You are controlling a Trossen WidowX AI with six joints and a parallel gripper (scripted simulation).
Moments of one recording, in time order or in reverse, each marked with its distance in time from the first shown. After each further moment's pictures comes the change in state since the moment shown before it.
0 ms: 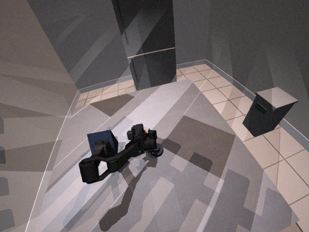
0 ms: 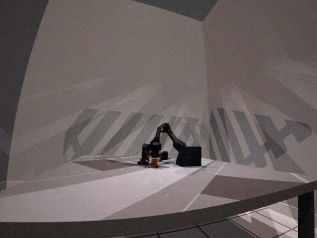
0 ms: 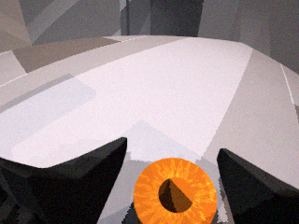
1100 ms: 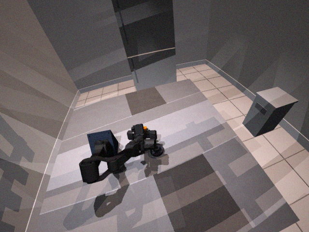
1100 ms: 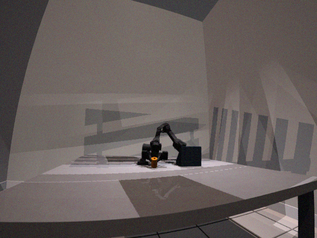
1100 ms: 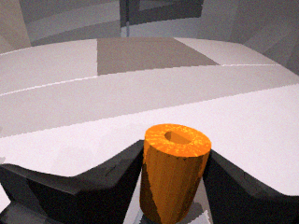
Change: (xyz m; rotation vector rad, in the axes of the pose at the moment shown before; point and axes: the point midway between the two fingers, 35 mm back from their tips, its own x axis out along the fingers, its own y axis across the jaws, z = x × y) arm 0.000 0.000 0.000 0.001 -0.009 -0.001
